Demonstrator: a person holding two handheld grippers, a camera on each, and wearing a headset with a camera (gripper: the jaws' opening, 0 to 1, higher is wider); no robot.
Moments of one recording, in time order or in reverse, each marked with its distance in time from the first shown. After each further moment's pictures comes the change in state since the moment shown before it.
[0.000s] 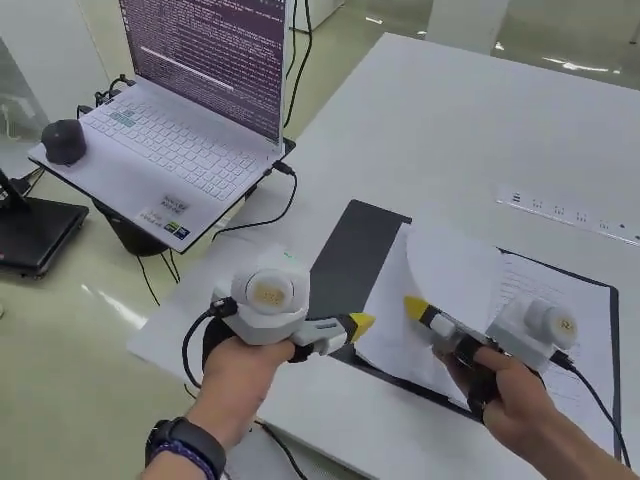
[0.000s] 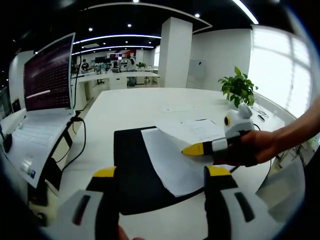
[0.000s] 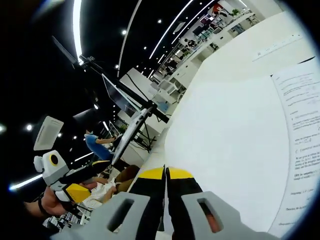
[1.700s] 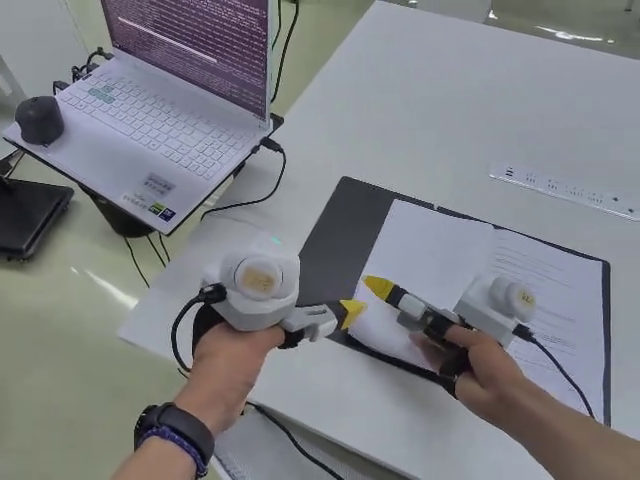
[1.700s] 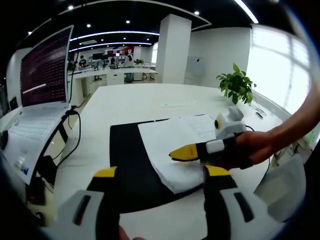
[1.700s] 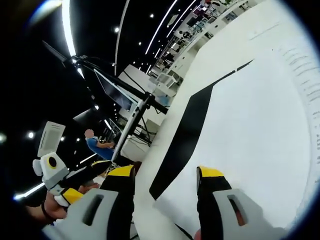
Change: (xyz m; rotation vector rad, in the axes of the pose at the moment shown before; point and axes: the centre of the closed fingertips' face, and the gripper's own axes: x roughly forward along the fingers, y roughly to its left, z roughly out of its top) left arm 0.012 -0.005 -0.015 -0.003 0.032 -0.035; right arm 0.010 -0.004 -0.015 0.057 0.044 0.028
